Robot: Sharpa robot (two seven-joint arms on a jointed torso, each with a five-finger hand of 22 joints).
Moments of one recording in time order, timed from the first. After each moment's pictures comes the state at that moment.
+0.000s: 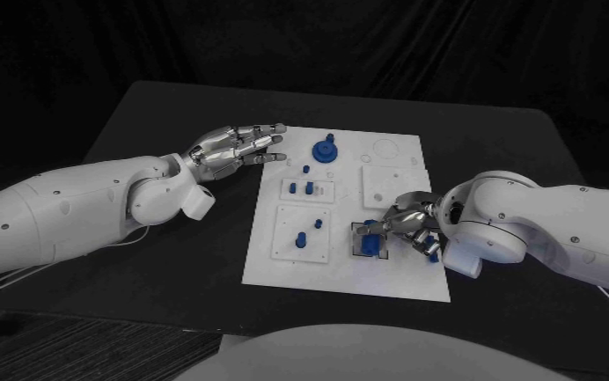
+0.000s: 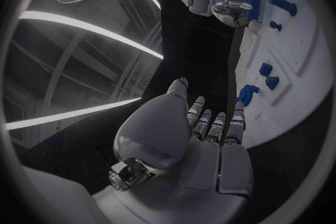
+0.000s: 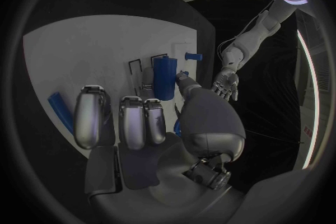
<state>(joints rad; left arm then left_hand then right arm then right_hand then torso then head) 1.18 -0.90 -0.21 1.35 -0.17 0.33 0.51 1.47 0.25 -0.18 0.21 0.45 0.40 0.11 0.06 0.05 0.09 0.09 0.06 0.02 0.05 0.16 0.05 0.02 0.17 0.16 0.28 0.07 0.35 1.22 -0.92 -0.20 1.78 -0.69 -0.04 -0.60 0.93 -0.04 0.21 0.09 0.23 0.89 0.05 0.42 0.77 1.47 -0.03 1.57 1.31 1.47 -0.09 1.53 1.31 0.04 1.47 0.02 1.36 1.31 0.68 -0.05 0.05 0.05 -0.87</state>
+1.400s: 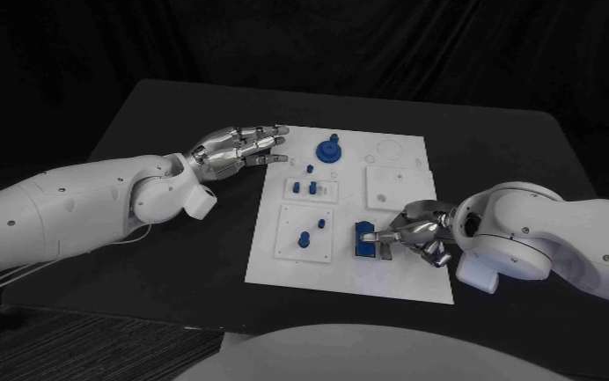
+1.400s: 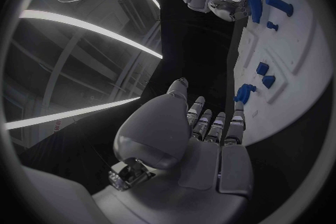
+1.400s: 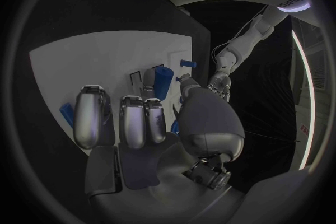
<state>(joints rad) 1.18 -0.91 -0.21 1.34 -0.17 0.34 0.50 1.47 0.26 -0.18 0.21 0.45 0.40 0.11 0.06 0.05 0.10 0.09 0.06 0.02 0.05 0.16 0.05 0.02 0.17 0.16 0.28 0.07 0.35 1.22 -1.00 -0.21 1.86 -0.69 -0.03 -0.56 0.91 -0.03 0.01 0.20 0.08 0.88 0.05 0.48 0.81 1.47 -0.02 1.57 1.31 1.47 -0.09 1.52 1.31 0.04 1.47 0.02 1.36 1.31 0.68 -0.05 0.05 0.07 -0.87</state>
